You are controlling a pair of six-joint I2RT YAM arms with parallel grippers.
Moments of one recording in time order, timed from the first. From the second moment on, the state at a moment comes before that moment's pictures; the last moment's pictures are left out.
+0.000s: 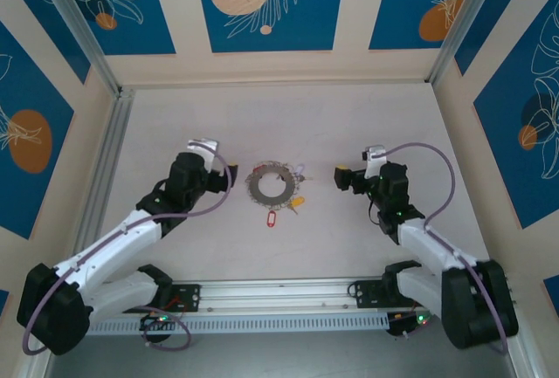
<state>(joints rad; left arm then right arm) -0.54 1.02 0.64 -0.13 -0.32 -0.10 0.18 1.07 0.32 0.34 -0.10 0.08</state>
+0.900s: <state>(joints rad) -0.15 1.52 0.40 0.71 -0.38 0.10 0.01 1.52 0.39 0.71 -0.07 0.08</state>
